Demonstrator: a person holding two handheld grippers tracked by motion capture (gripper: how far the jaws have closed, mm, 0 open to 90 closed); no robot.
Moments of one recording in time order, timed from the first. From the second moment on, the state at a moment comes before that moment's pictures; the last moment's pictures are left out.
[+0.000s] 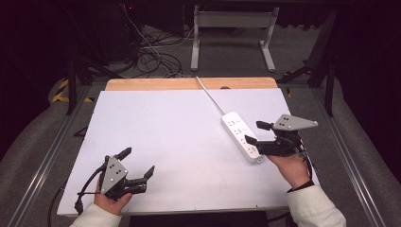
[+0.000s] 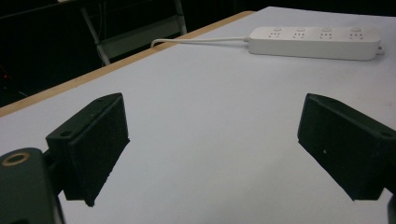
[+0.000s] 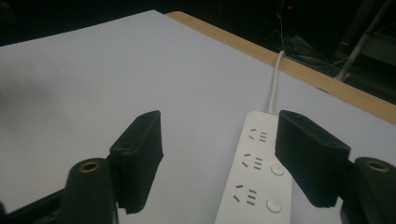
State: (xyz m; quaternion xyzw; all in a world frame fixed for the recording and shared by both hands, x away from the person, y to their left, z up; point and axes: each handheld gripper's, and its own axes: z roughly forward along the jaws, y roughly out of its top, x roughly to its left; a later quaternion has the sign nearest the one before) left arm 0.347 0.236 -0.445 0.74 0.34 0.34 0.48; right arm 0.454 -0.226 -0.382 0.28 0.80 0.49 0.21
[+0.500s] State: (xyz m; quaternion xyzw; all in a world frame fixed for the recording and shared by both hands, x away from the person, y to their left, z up) left arm 0.345 0.236 -0.444 0.74 0.33 0.33 0.48; right arm 0.420 -0.258 -0.451 0.30 0.79 0.50 0.18
